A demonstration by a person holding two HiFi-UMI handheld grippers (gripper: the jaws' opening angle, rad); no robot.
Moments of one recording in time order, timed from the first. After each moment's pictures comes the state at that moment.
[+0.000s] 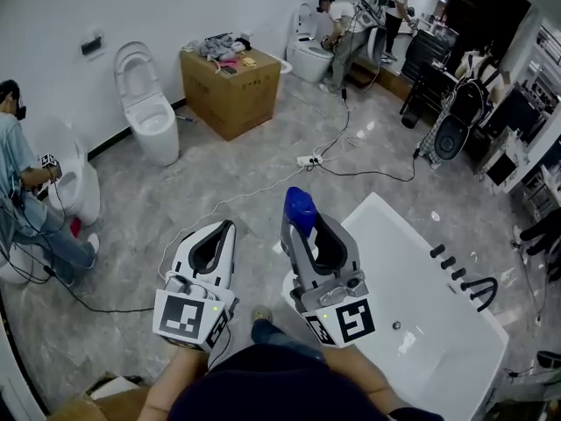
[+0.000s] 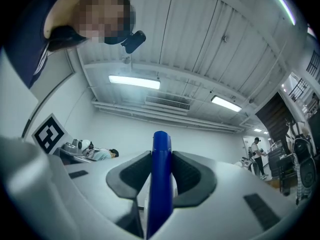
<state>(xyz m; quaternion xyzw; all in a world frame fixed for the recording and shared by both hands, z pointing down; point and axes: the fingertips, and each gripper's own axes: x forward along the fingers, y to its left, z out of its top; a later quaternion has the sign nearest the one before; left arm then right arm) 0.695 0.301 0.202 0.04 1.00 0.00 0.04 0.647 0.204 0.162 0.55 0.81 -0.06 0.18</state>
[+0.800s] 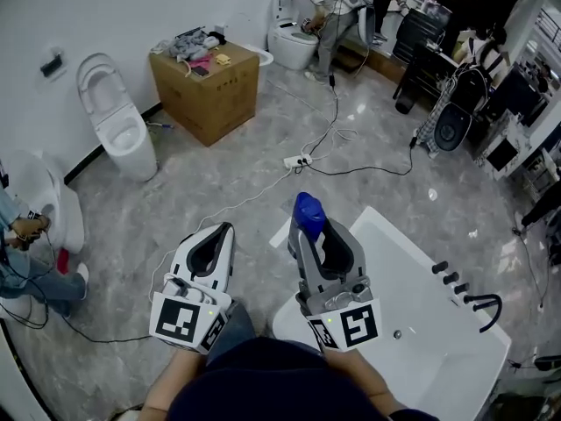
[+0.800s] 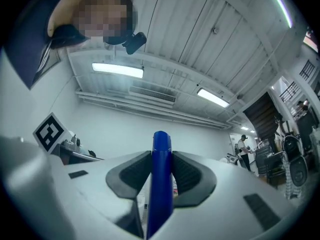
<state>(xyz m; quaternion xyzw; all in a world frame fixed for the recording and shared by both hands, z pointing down) 0.479 0.341 0.208 0.00 1.00 0.01 0.03 0.429 0.229 0.177 0.50 0.85 -0.06 0.16</state>
